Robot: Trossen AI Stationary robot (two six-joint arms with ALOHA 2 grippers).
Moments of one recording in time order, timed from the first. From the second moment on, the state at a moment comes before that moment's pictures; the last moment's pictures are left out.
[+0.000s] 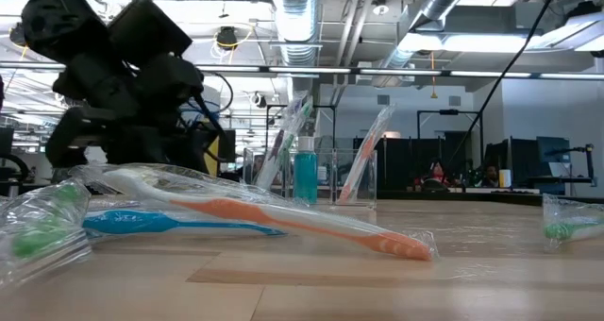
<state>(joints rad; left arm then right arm) -0.13 1.55 0.41 0.42 0.06 0.25 0.43 1.45 1.33 -0.70 0.78 0.13</state>
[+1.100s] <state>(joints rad) -0.16 1.55 0.41 0.46 0.08 0.27 0.43 1.45 1.33 -0.69 0.78 0.13</state>
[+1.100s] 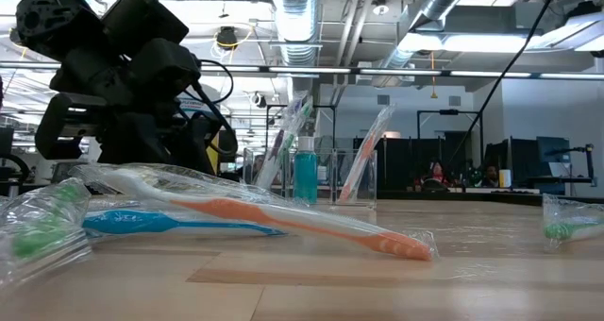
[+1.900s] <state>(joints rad) -0.16 1.65 0.41 0.54 0.07 0.25 0.43 1.45 1.33 -0.69 0.78 0.13</state>
